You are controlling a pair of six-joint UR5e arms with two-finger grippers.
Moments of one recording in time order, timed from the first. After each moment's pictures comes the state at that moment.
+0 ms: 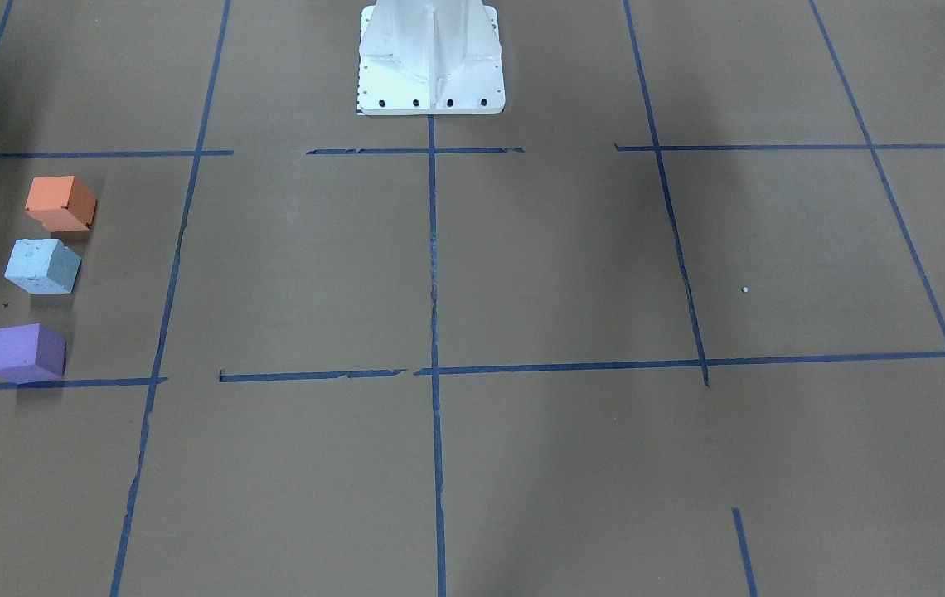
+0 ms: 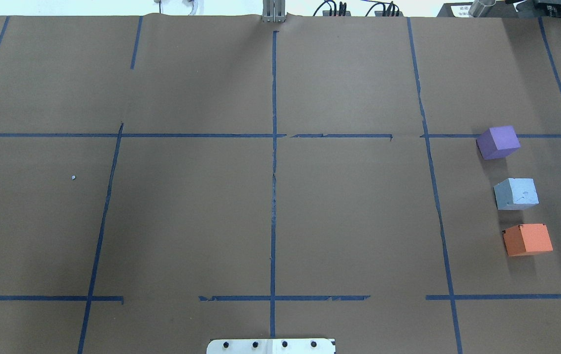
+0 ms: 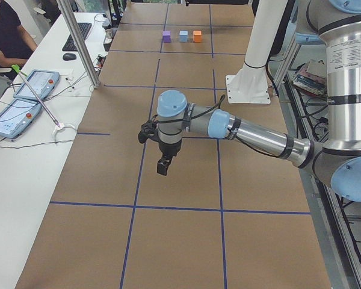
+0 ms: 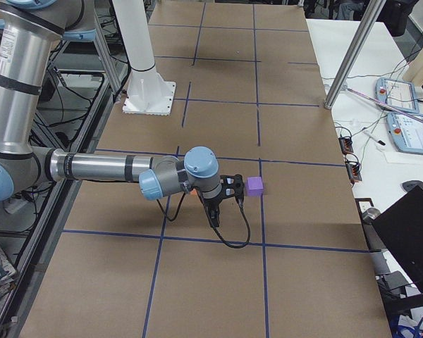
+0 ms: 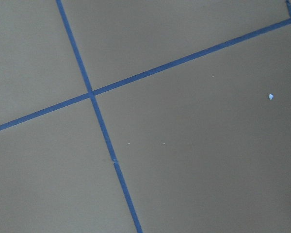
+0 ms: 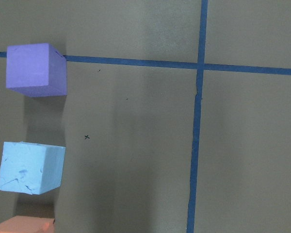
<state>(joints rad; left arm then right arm) -1.53 -1.49 -1.91 -1.44 -2.35 0.17 1.46 -1.89 1.86 -1.22 2.35 0.23</state>
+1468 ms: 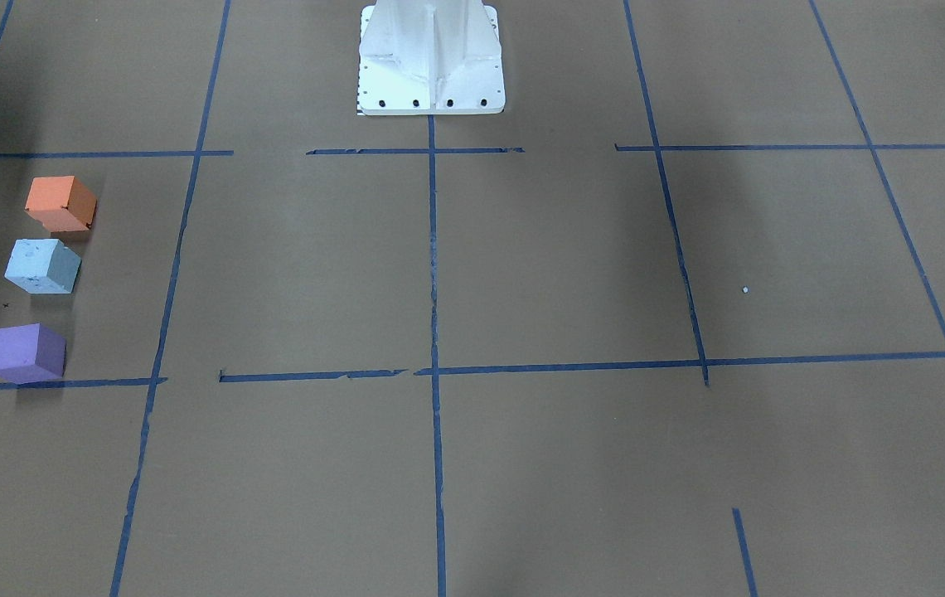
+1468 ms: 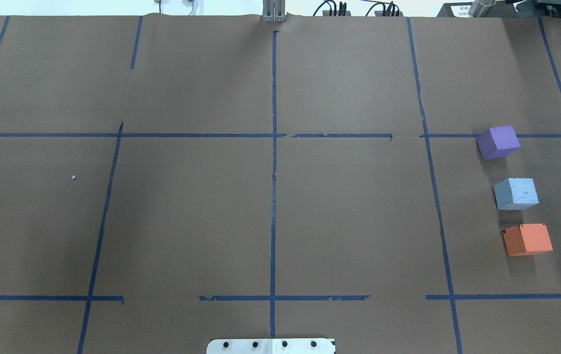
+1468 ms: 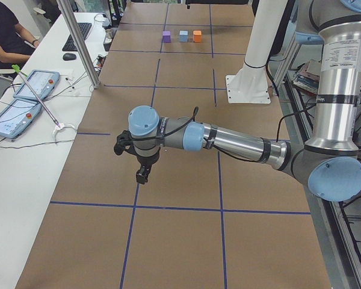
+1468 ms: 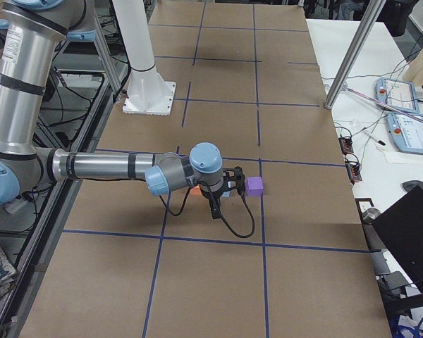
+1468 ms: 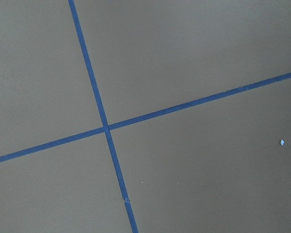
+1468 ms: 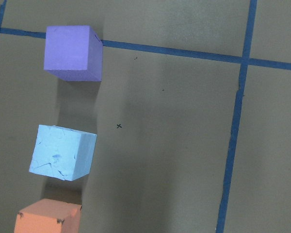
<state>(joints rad) -1.56 -1.59 -1.80 -1.48 -2.42 0.17 1.41 -1.87 1.87 -1.24 2.40 0.19</state>
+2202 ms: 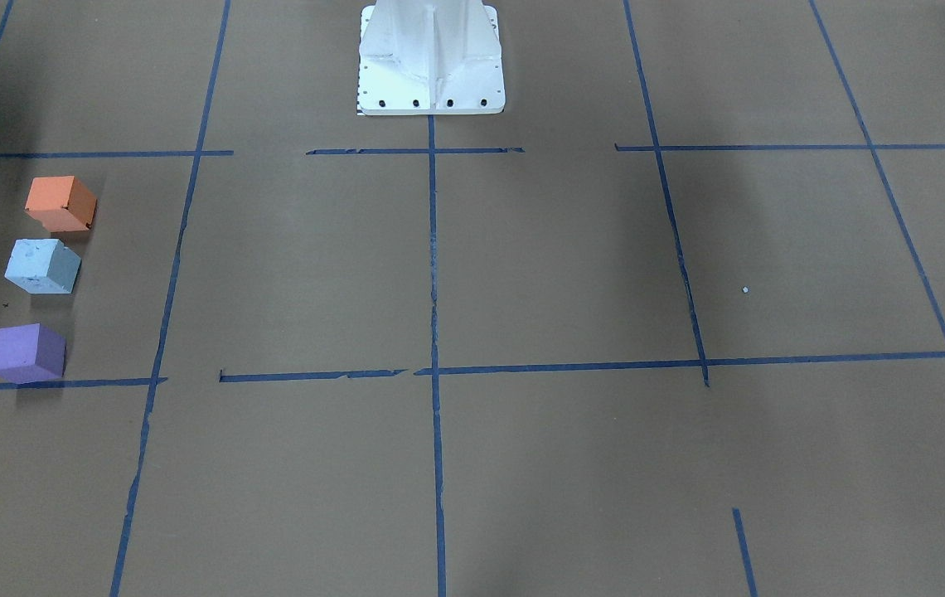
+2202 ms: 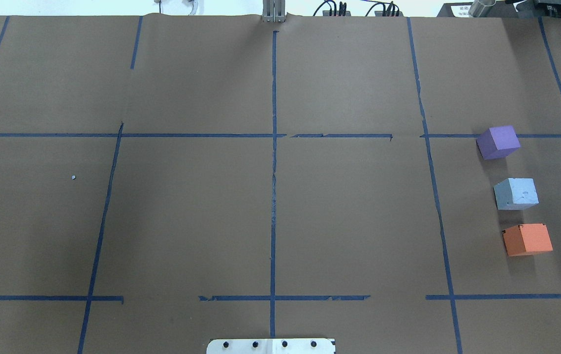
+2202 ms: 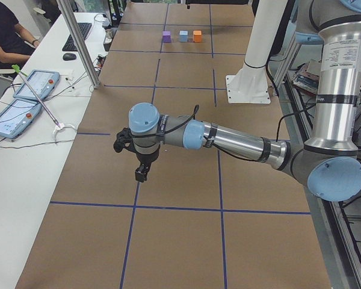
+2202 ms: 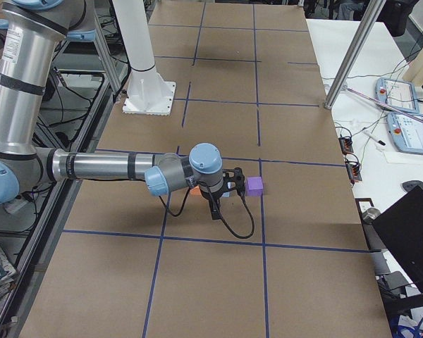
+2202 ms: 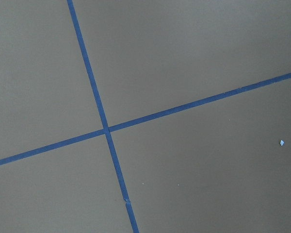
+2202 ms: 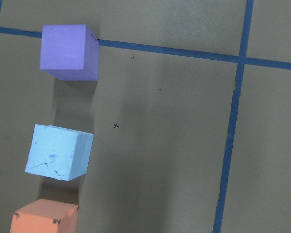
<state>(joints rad) -1.56 -1.59 -1.80 -1.48 -2.41 0.17 1.41 -1.87 1.87 -1.23 2.39 0.19</state>
